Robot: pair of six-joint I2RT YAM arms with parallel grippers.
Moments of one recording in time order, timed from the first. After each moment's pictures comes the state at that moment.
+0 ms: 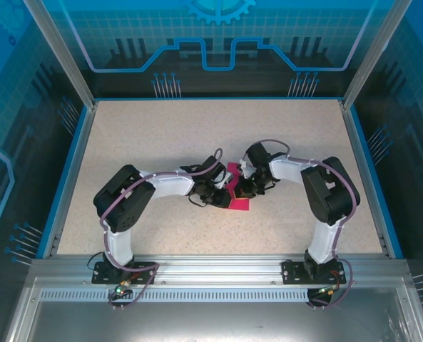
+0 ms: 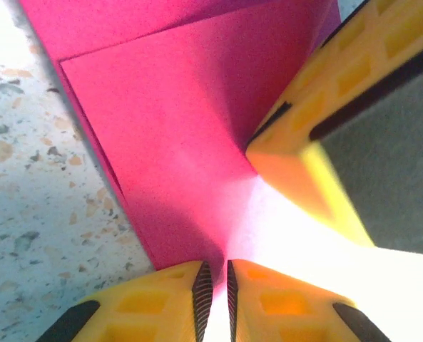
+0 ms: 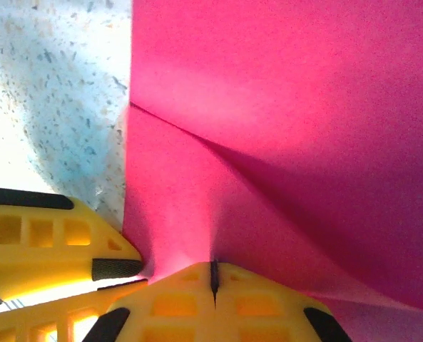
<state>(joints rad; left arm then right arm) -0.71 1.90 1.07 -0.32 0.38 -0.43 0.43 1.86 1.05 -0.57 -0.53 0.31</state>
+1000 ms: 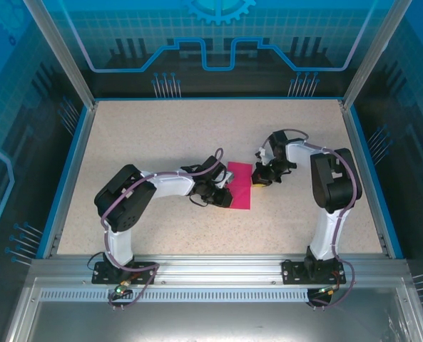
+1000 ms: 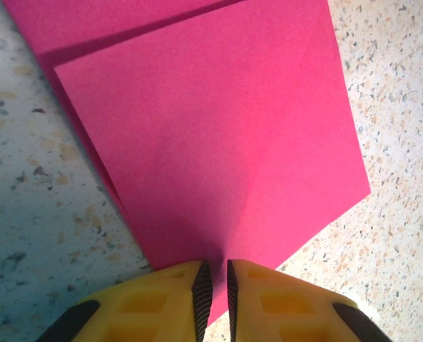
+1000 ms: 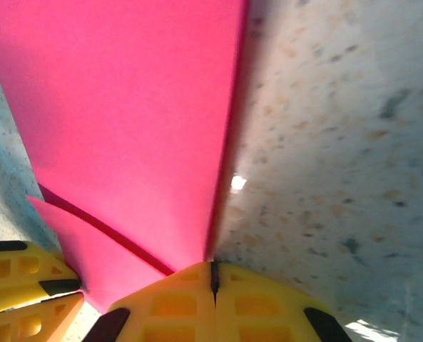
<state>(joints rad) -0.71 1.90 1.07 -0.29 0.38 -0.43 0.20 1.96 1.20 -0.73 -0.54 0.17</state>
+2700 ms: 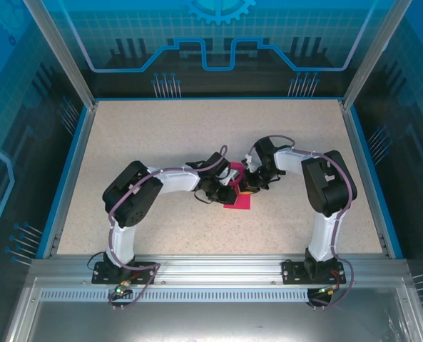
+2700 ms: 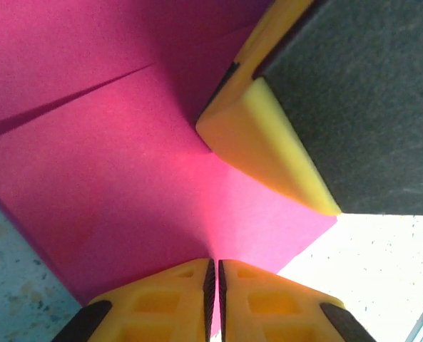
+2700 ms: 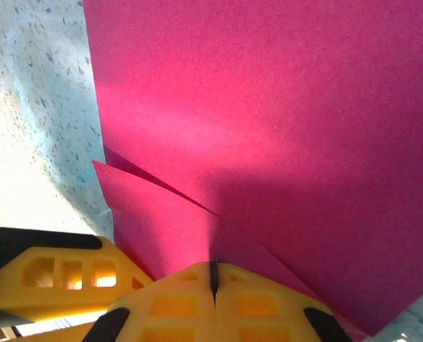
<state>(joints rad) -0.70 1.98 1.16 -0.31 0.47 -0.43 0.34 1.94 1.14 -0.65 -0.61 0.24</state>
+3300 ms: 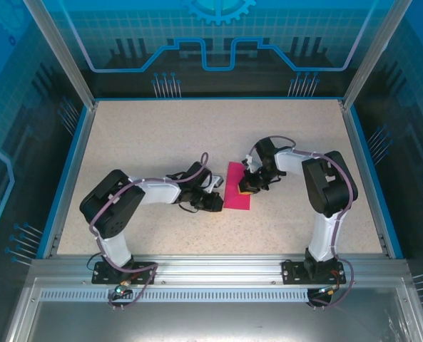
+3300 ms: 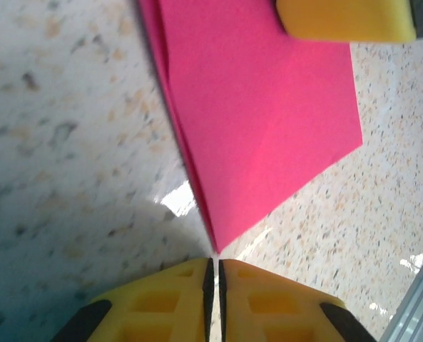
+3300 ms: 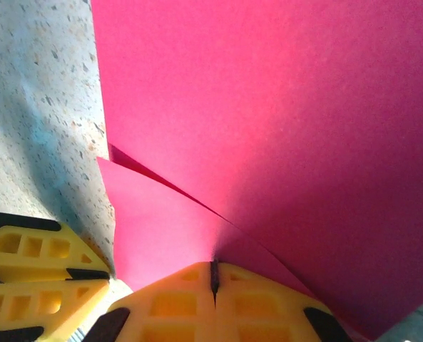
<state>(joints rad) -0.64 1.77 0.84 -0.13 0.50 -0.49 0.33 1.92 1.10 -0.60 -0.64 0.25</state>
